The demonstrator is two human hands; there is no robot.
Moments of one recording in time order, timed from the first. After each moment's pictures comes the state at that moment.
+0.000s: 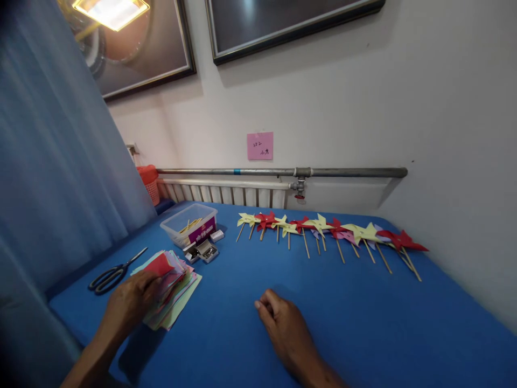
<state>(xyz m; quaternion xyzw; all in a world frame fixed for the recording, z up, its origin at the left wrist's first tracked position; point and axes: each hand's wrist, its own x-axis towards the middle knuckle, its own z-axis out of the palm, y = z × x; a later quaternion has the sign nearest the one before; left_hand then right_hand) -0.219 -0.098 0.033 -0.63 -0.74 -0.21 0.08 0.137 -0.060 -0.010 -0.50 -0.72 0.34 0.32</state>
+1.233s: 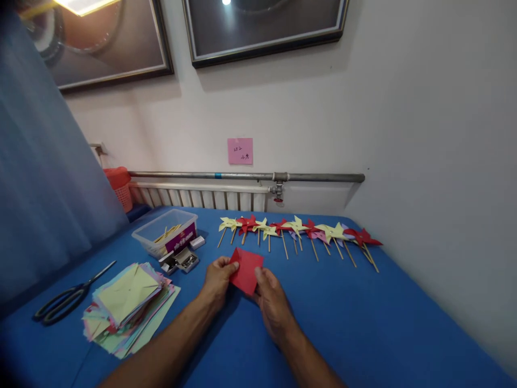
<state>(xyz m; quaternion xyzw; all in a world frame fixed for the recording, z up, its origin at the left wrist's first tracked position) 0.005 0.019 0.012 -0.33 -0.46 -0.61 -0.56 0.132 -0.019 0.001 -0.36 -0.38 0.64 0.56</state>
